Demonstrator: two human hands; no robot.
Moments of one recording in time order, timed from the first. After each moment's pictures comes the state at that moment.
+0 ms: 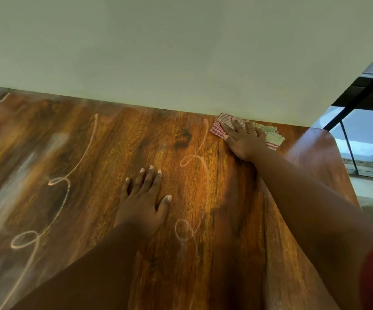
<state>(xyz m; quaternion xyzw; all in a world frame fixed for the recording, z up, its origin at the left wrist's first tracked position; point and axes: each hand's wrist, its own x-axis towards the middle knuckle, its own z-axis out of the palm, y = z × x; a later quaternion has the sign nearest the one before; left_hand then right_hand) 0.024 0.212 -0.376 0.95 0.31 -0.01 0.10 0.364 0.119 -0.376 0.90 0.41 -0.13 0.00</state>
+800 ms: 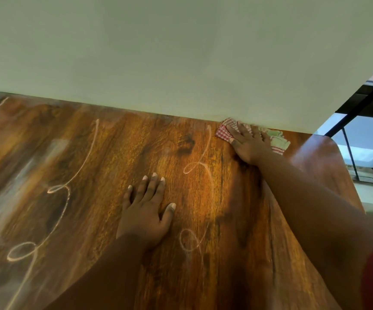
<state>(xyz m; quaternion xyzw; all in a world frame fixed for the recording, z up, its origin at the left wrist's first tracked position) 0.024 0.214 -0.376 0.94 0.31 -0.01 0.12 0.370 0.123 -0.372 0.91 0.38 -0.13 0.00</state>
